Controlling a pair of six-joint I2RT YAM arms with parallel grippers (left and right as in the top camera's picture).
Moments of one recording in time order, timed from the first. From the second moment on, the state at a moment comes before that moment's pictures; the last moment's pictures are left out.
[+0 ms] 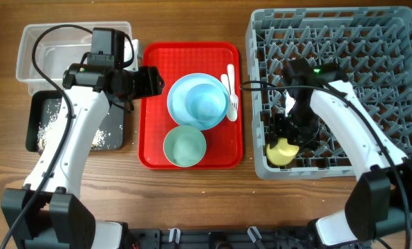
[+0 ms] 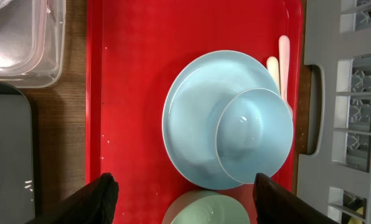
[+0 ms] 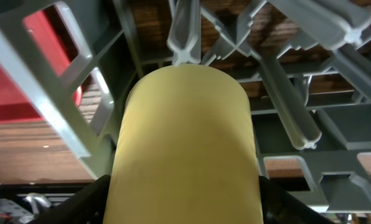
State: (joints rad) left arm -0.12 1.59 1.35 -0.87 0.26 -0.27; right arm 0.24 1.67 1.29 -1.43 -0.14 0.34
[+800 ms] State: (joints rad) left arm 0.11 1.56 1.57 -0.97 0.21 -0.26; right arm 0.33 1.64 1.71 -1.19 -0.12 0.32
